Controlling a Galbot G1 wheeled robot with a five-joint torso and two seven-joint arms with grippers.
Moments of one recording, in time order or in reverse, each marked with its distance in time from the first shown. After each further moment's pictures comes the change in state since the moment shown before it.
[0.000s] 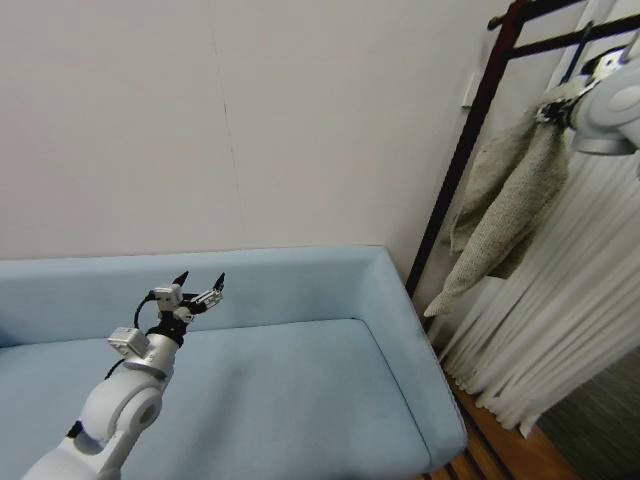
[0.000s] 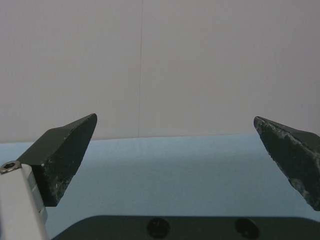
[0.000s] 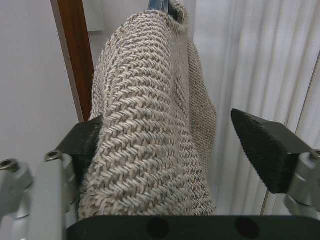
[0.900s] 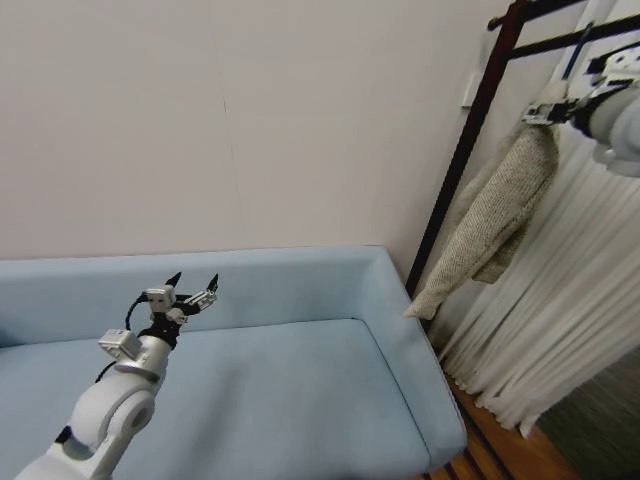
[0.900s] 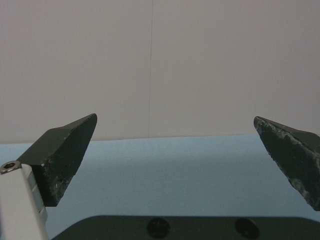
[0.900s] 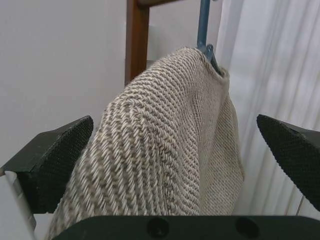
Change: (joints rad) left arm 0.036 0.005 -0.048 -0.014 -0.003 0.004 -0.004; right arm -0.051 -0.159 0.088 0.270 -0.083 -0.030 -0.181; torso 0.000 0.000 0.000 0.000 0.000
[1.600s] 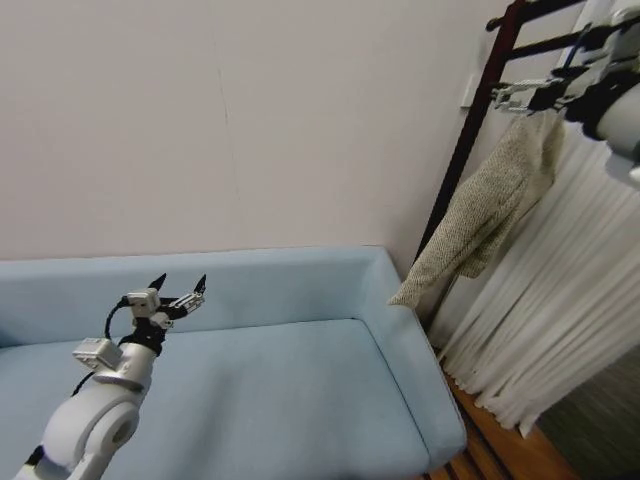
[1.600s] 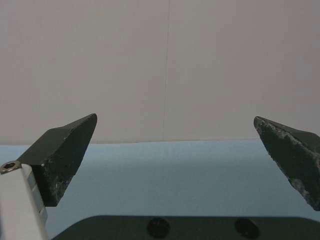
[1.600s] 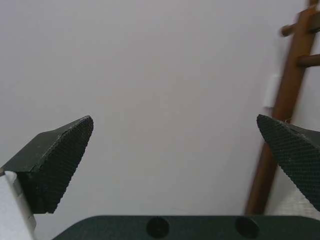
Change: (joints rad) left arm 0.124 -0.029 -0.129 -0.085 -0.005 0.005 -0.002; right arm -0.119 -0.096 0.061 0.241 -0.012 0.239 -0.399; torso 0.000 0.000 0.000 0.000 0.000
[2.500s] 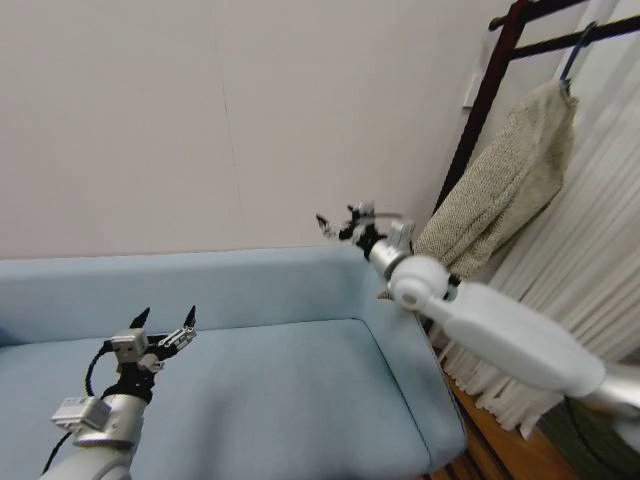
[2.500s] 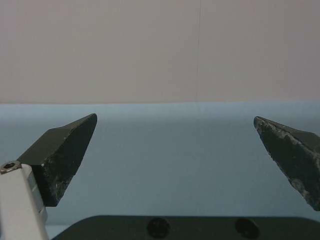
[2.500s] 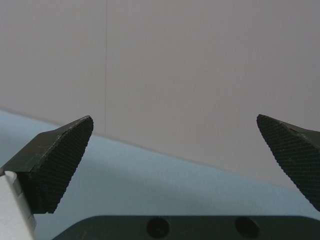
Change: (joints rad) left arm 0.275 -0.244 -0.010 -0.069 0.285 -0.089 0.014; right arm -0.796 0.498 0.040 -0.064 -0.571 0.321 -0.027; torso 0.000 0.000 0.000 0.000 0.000
